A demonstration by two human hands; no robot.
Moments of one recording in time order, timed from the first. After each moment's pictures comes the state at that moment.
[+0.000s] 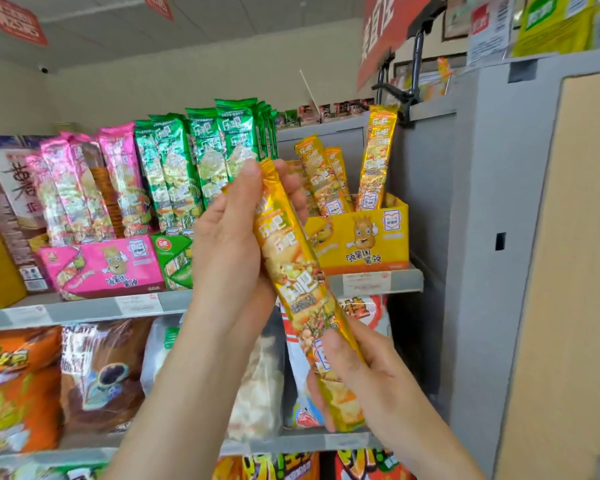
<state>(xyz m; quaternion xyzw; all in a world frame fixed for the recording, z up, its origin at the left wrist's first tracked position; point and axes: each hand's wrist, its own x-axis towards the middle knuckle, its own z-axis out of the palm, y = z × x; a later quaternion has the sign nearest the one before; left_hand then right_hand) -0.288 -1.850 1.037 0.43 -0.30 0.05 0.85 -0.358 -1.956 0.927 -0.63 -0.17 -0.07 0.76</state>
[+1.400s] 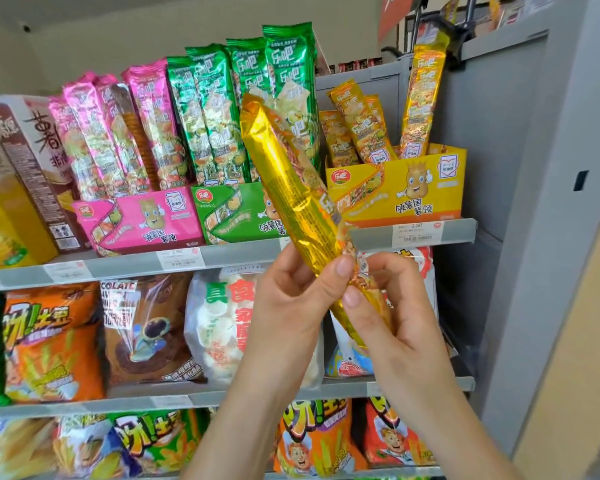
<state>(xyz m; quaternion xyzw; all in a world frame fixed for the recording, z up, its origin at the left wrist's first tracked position) -0.292 -1.800 0.936 0.51 -0.33 -0.01 0.79 -0.350 -1.900 0.907 -0.68 -0.09 -0.34 0.64</state>
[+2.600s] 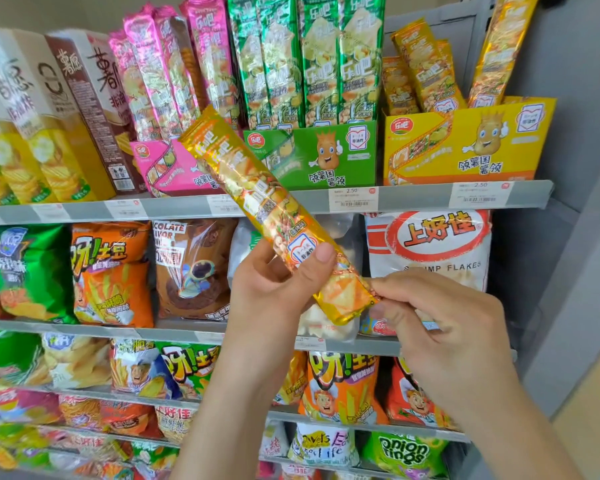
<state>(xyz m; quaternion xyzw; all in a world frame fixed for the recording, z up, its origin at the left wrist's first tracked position) -0.312 -1.740 0.916 0.55 -0.21 0.03 0.81 -0.363 -1.894 0.892 -0.79 -0.17 -0.46 0.37</state>
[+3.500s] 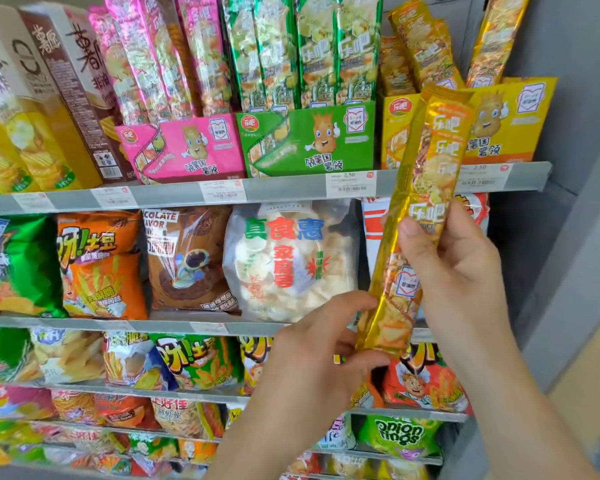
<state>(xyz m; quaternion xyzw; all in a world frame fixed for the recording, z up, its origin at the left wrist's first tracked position) -0.346 -1.741 0.871 0.81 -0.33 0.14 0.46 -0.343 -1.894 0.903 -0.65 -0.09 -0.36 0.67</state>
